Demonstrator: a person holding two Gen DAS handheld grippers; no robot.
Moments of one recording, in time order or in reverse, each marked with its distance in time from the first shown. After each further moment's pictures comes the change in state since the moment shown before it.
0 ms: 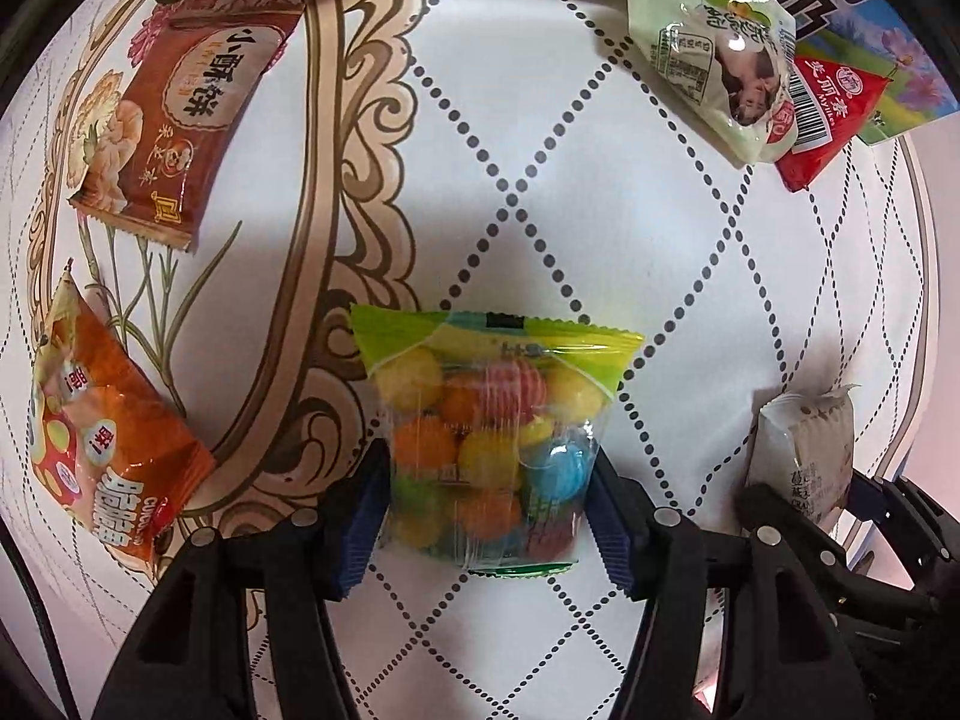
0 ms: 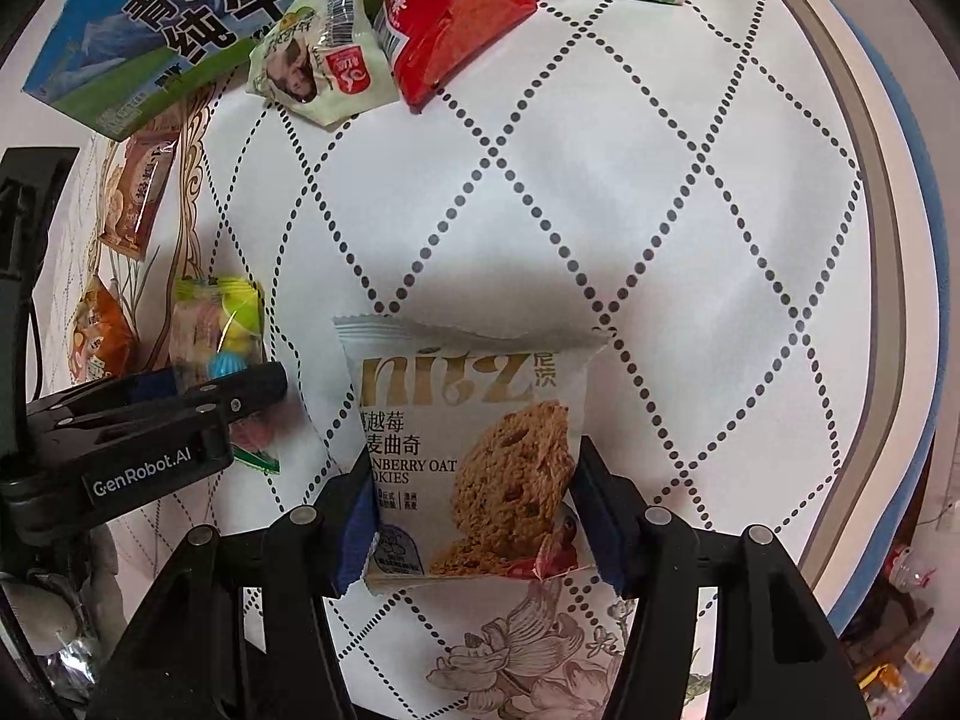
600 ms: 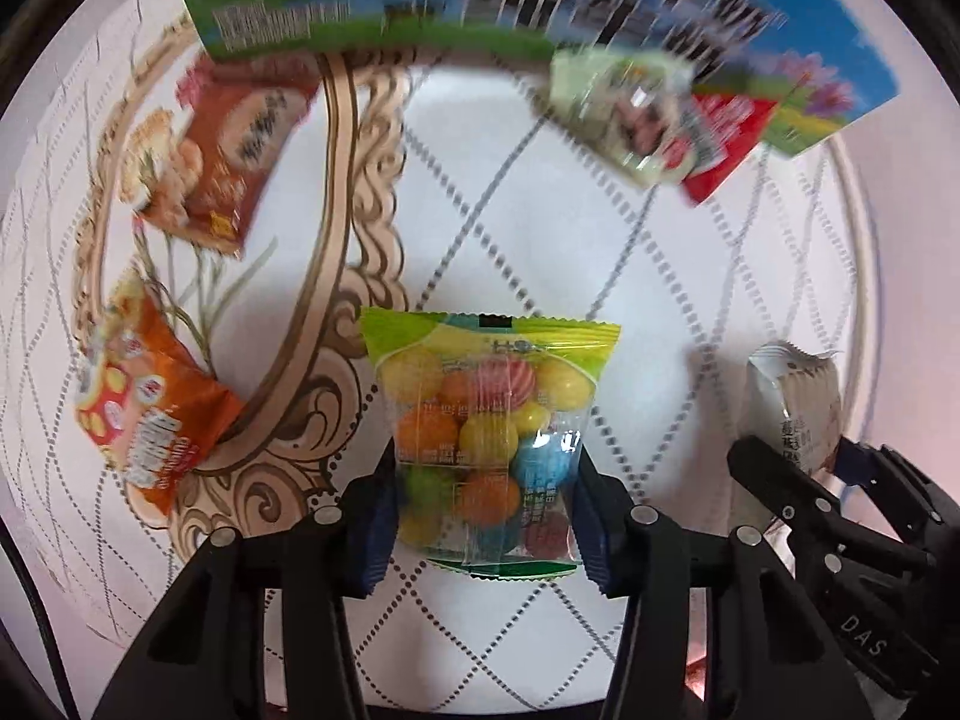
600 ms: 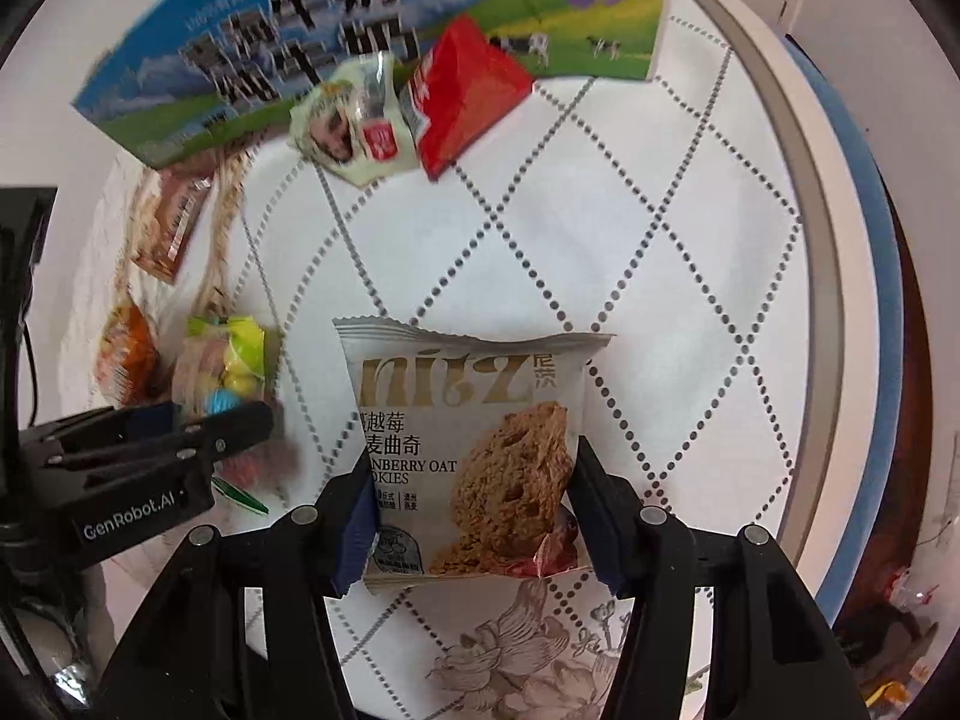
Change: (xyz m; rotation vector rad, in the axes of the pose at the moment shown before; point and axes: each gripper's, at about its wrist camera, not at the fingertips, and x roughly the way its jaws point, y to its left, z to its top) left arm -0.072 -0.003 -0.025 0.018 -0.101 -0.052; right arm -0.049 0.011 -0.011 -0.004 -0.142 0.019
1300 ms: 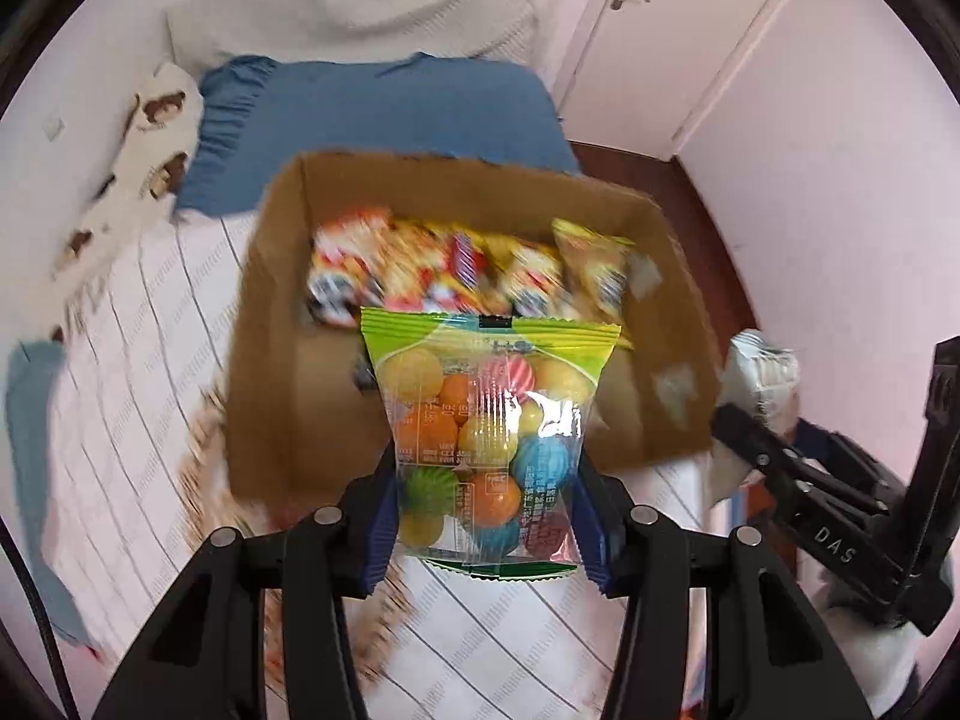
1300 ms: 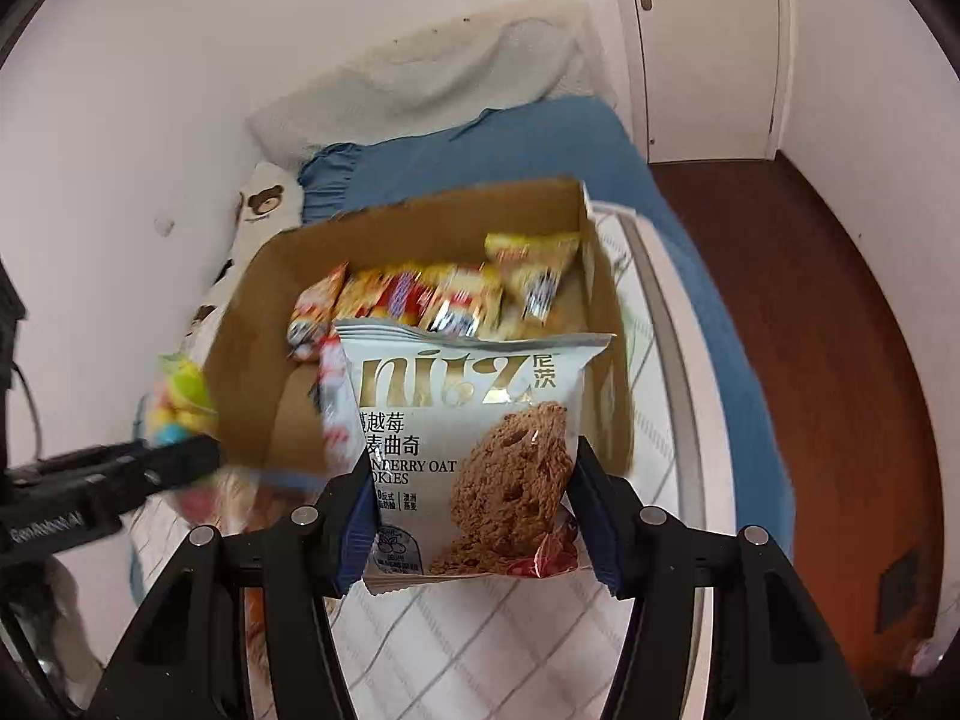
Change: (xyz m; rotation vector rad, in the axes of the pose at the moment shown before) left arm -0.167 -0.001 0.164 0.051 -0.277 -0.040; right arm -0.128 -0.010 0.191 0.000 -0.327 0.021
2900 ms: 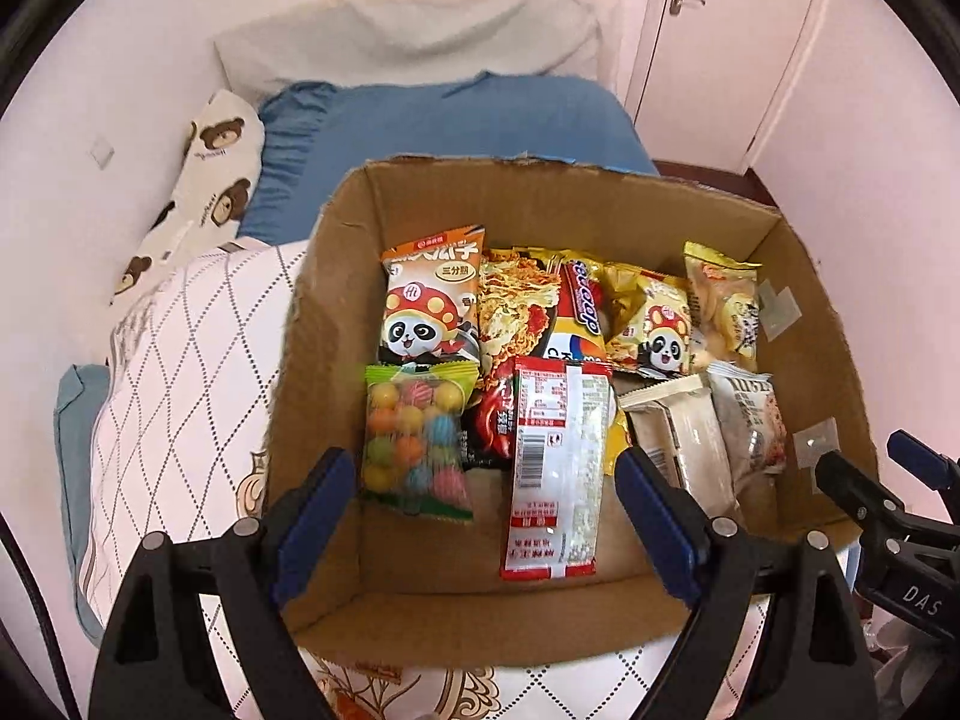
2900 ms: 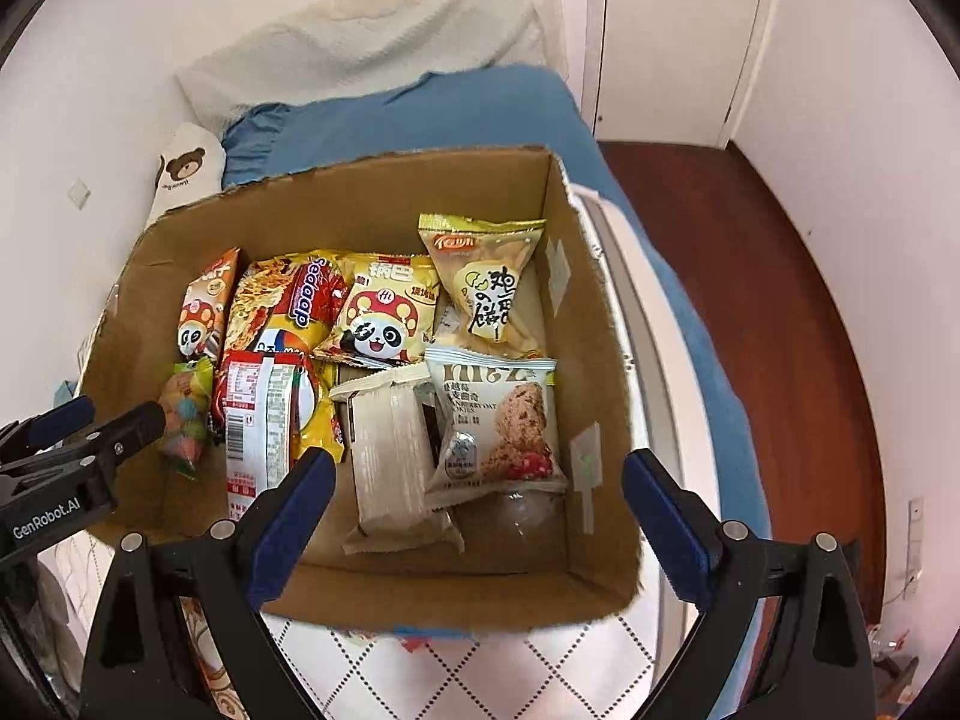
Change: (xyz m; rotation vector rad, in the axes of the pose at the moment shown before) left arm 0.060 0.024 0.005 0.012 -0.103 0.184; right arm 0.052 0.008 0.006 -0.021 0.042 -0.185
